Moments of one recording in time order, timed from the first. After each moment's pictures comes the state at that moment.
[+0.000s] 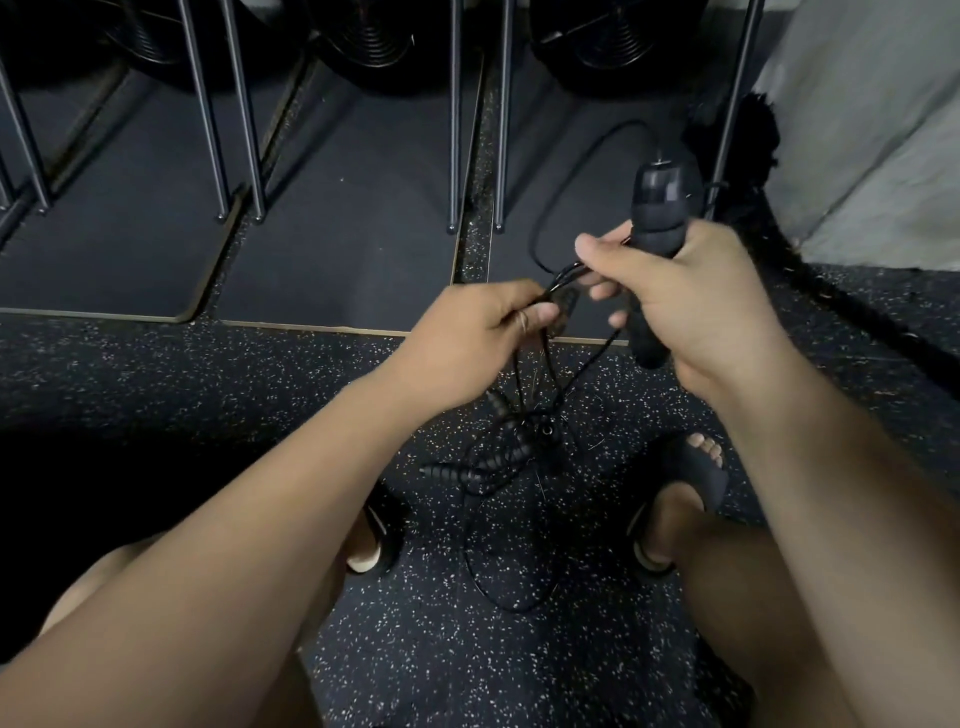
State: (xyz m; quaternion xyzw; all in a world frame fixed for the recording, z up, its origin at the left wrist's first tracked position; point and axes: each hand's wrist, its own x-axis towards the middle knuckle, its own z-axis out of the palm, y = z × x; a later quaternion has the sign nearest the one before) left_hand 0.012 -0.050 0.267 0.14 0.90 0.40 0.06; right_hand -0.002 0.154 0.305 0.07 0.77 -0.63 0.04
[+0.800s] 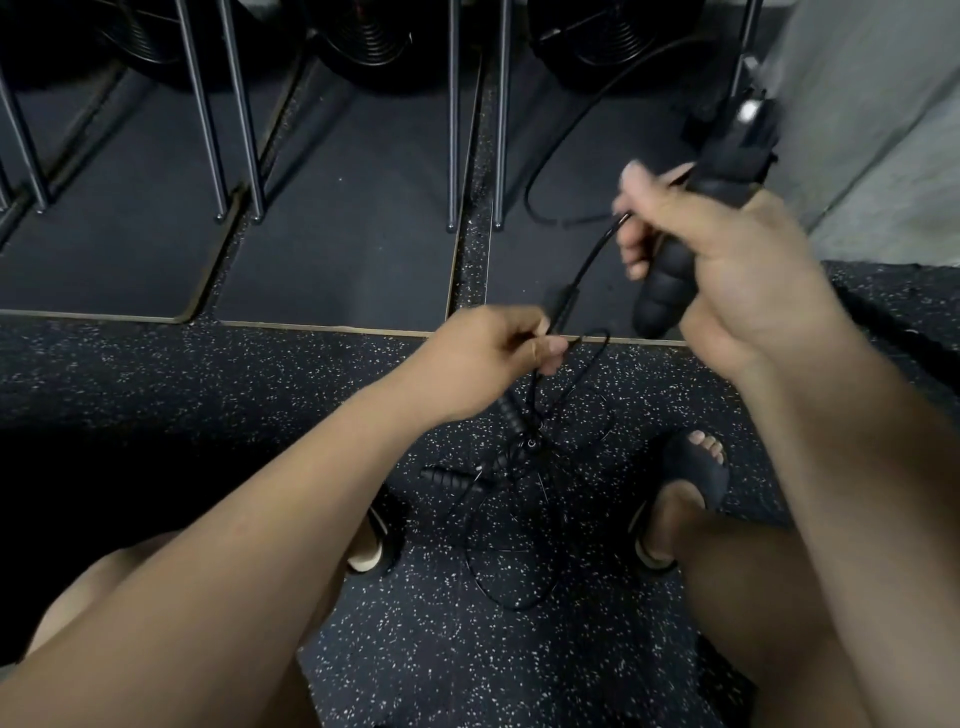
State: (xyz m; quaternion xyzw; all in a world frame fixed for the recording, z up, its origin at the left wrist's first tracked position) left_hand 0.021 -0.047 0.257 0.13 0.87 0.44 0.16; right_hand -0.005 0.165 0.325 0.00 0.66 -0.75 0.04
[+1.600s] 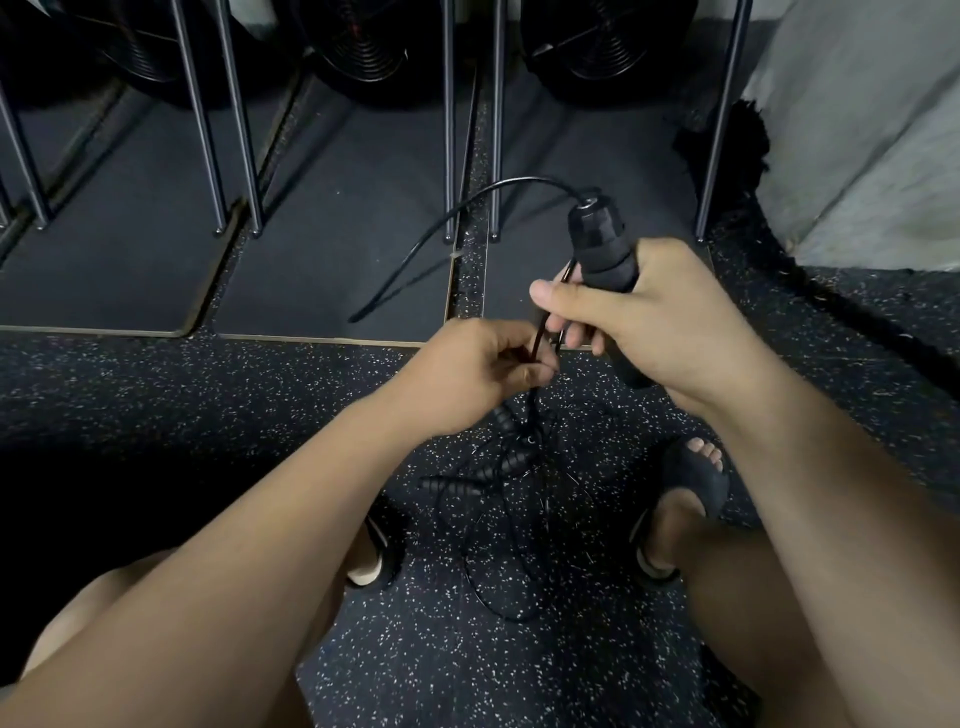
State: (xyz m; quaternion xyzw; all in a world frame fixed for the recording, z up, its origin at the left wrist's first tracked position) left_hand 0.019 -0.055 0.250 0.18 0.87 0.44 0.13; right_hand 0.005 0.150 0.308 -0.07 0.80 -0.59 0.11
